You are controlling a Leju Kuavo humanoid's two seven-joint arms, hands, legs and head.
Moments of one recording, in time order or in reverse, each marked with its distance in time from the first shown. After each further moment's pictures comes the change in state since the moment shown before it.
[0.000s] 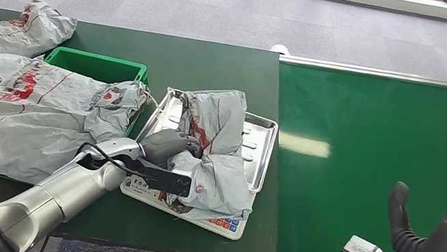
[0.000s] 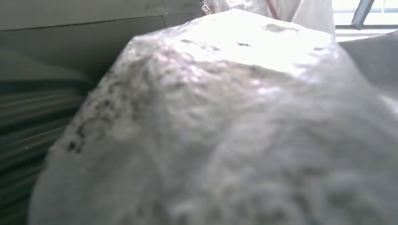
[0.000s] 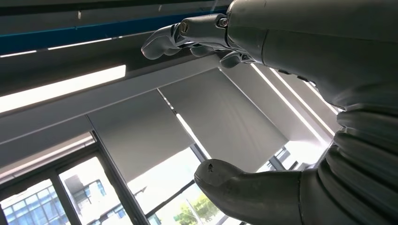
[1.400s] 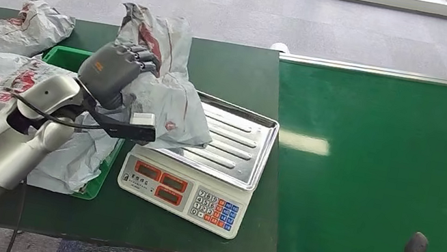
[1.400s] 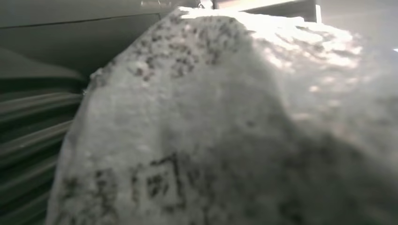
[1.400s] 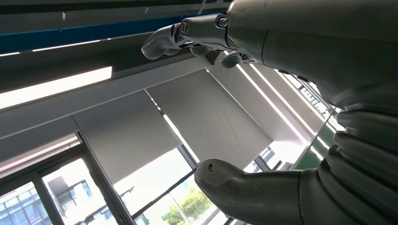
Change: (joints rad) left arm -0.047 0.259 0.171 -0.509 -0.304 0.093 0.161; right arm 0.286 0.053 -0.101 -0.188 -0.020 -0.047 -0.049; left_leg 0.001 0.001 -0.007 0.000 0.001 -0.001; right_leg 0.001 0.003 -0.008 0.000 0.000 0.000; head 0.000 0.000
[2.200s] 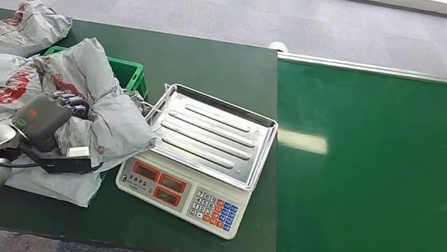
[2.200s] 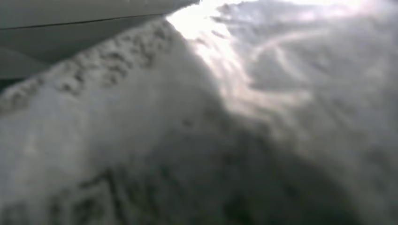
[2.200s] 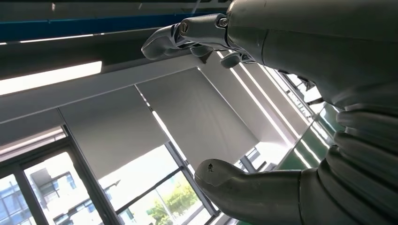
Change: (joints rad) left arm 0.380 0.185 0.245 0.030 -0.048 0.058 -0.084; right arm 0.209 0.209 -0.209 -0.193 -0.104 0.166 -0.197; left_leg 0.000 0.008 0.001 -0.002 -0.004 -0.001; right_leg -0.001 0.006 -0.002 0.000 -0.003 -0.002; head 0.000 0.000
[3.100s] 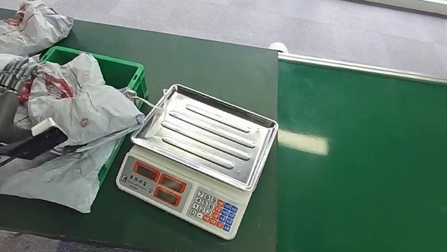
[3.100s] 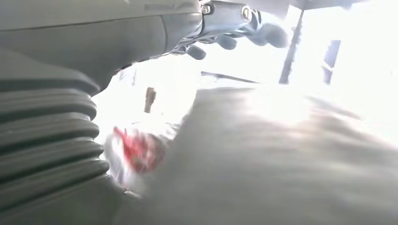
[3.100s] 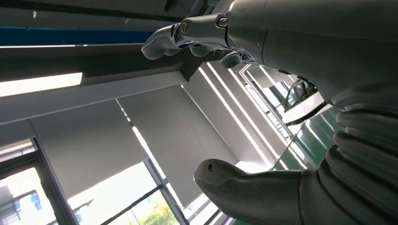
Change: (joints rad) left arm 0.147 -0.121 0.296 -0.126 0.176 0.254 0.172; right arm -0.023 0.096 -0.058 -0.007 0.084 0.002 0.022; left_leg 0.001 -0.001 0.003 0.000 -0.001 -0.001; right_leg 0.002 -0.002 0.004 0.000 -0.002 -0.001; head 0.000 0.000
